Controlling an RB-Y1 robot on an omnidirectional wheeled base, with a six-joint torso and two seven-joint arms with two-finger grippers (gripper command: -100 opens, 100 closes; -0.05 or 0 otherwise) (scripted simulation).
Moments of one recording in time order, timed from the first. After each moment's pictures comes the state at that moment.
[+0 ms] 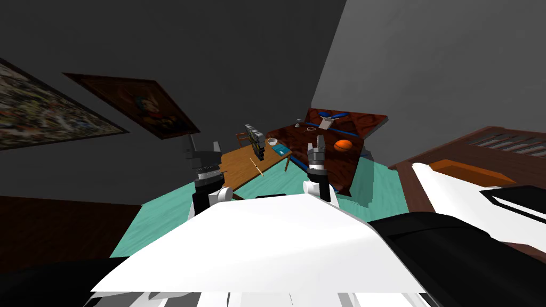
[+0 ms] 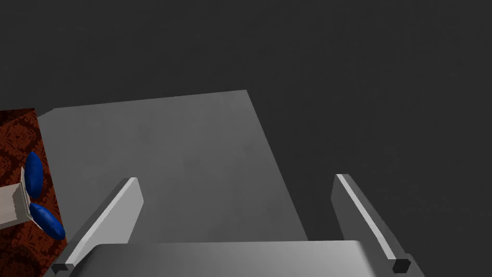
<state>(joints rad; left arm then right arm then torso) 0.47 -0.04 -0.01 -2.39 -0.04 -0.41 0.16 0.47 0.02 -0.02 -2.32 0.09 -0.37 0.05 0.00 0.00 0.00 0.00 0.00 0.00</state>
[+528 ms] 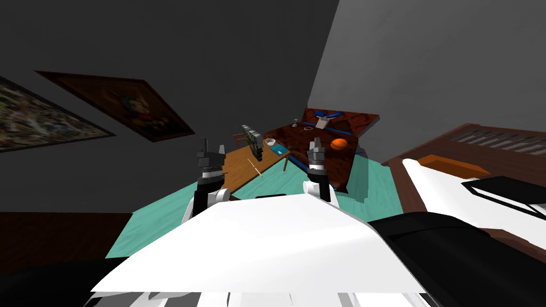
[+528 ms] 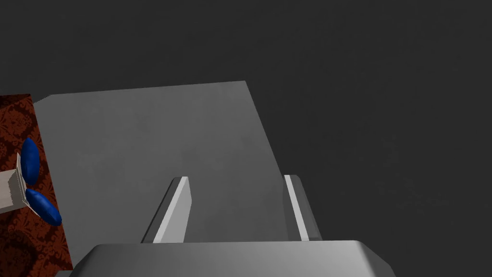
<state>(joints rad) 0.46 0.10 0.01 -2.33 -0.01 -0.36 0.12 0.47 0.02 -0.02 -2.32 0.09 -0.37 0.05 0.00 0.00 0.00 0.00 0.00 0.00</state>
